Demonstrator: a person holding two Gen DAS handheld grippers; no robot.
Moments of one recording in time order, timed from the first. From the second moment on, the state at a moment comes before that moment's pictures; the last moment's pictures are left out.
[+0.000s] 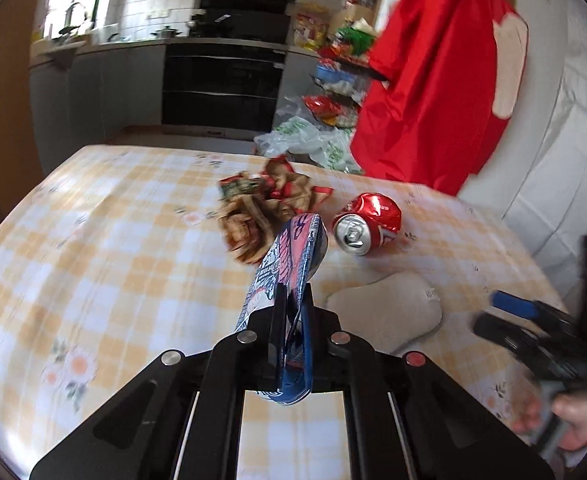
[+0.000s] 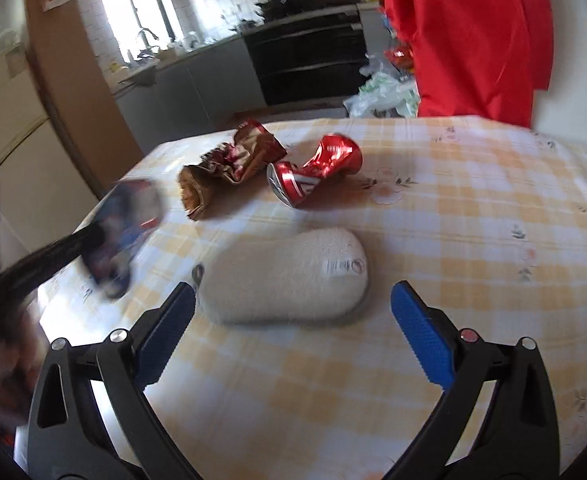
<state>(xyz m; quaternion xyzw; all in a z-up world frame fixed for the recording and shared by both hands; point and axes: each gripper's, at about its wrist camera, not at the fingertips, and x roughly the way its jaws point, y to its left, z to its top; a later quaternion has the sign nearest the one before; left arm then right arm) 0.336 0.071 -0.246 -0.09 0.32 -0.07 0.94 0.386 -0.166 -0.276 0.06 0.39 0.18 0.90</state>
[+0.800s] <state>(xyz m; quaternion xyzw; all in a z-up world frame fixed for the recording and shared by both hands) 0.254 0.148 -0.275 -0.21 0.30 -0.03 0.93 0.440 -0.138 -0.287 -0.04 0.40 0.12 0.91</state>
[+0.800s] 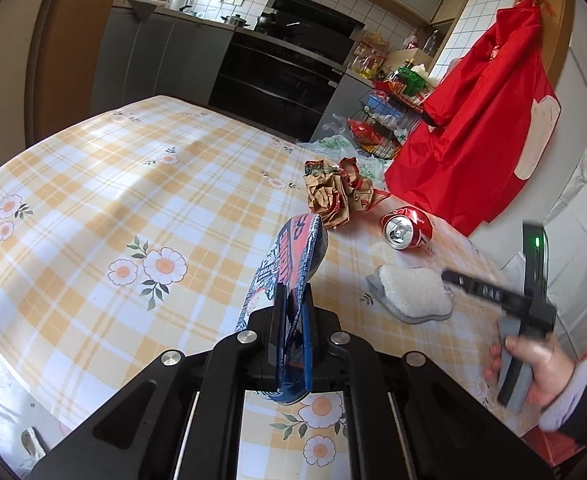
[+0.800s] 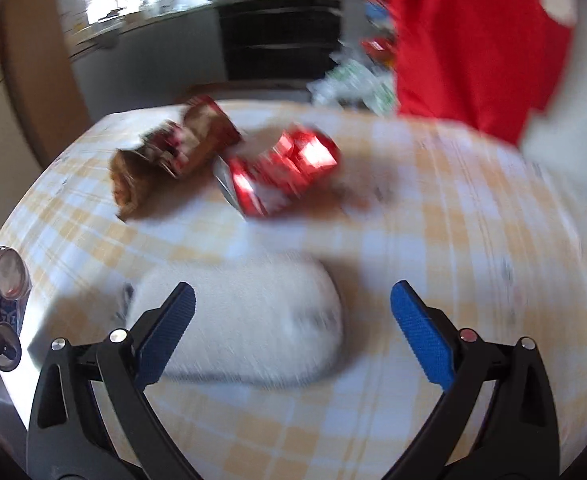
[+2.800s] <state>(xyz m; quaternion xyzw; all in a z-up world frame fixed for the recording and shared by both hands) 0.198 0.144 -0.253 -0.24 0.26 -0.07 0.93 0.315 -0.070 -0.199 0.03 0.33 0.26 0.91</state>
